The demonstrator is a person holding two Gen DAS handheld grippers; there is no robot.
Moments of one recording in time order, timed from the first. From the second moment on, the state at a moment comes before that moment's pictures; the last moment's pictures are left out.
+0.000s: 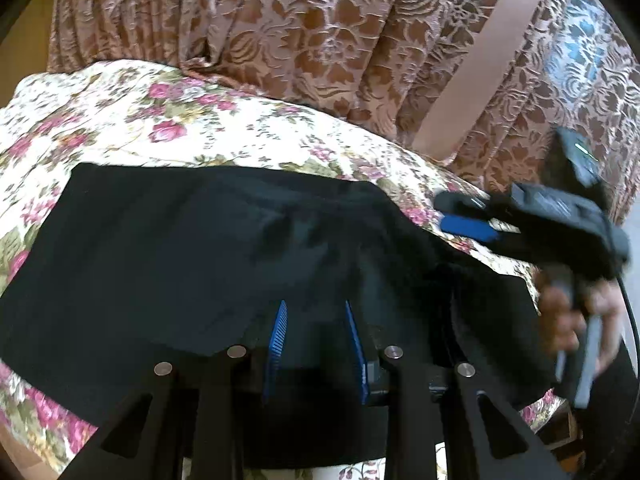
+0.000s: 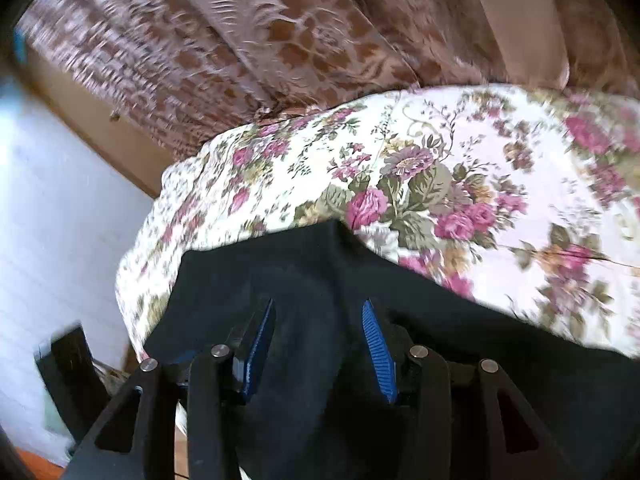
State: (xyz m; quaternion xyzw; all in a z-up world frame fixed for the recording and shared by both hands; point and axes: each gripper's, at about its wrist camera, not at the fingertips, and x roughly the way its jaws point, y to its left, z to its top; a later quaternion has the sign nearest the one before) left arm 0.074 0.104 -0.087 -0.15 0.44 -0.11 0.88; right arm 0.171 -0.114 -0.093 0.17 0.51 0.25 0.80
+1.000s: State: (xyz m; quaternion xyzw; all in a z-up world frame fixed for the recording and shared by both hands) left arm 0.058 0.174 -0.101 -0.25 0.45 -0.06 0.85; right arm 0.239 -0.044 -0.139 0.05 0.55 0.22 0.80
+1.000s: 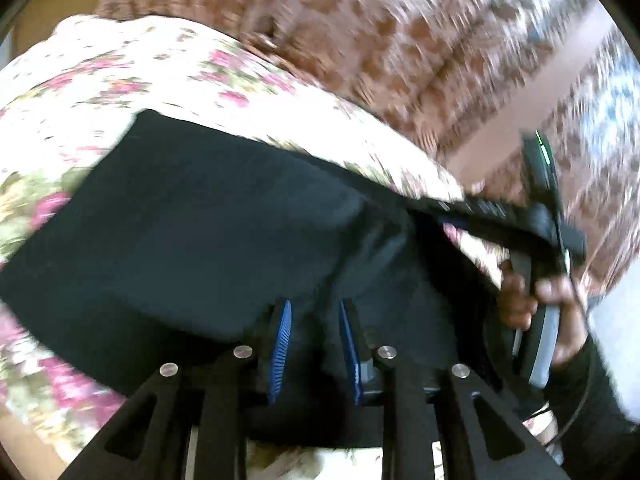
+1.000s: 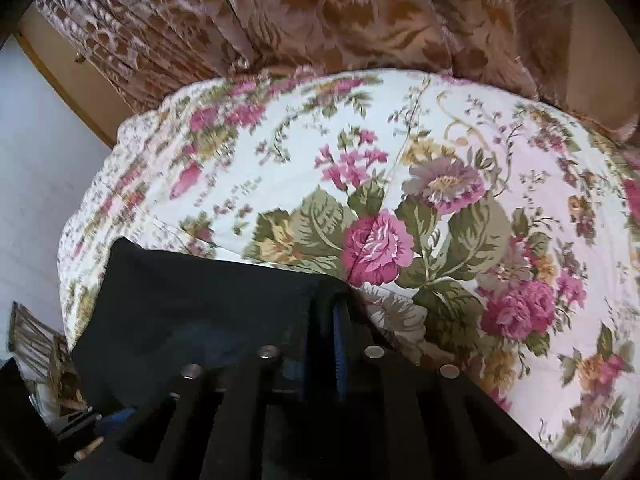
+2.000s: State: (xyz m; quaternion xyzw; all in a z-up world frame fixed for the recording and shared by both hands) left arm -0.012 0.334 -0.169 -0.56 0.39 0.08 0.72; right arm 0.024 -0.114 -0.090 0.12 0.48 0.23 0.84
